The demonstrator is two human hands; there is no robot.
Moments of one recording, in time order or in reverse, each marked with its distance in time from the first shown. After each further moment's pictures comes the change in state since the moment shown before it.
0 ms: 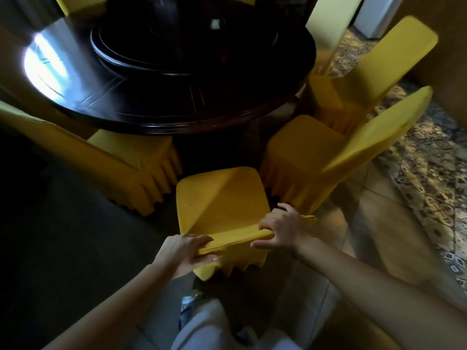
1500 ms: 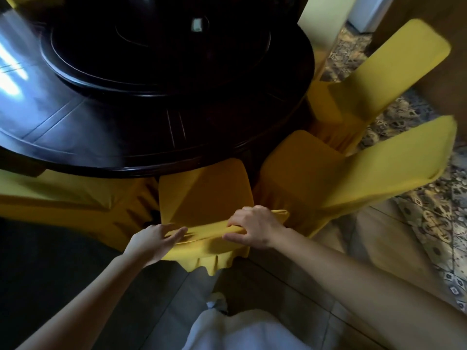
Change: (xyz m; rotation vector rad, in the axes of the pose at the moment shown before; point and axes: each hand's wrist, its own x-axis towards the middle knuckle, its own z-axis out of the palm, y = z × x) left_hand 0.223 -0.118 -0.078 -0.209 -0.169 -0.438; right_hand 0.214 0.101 -0.053 0.198 -0.168 -0.028
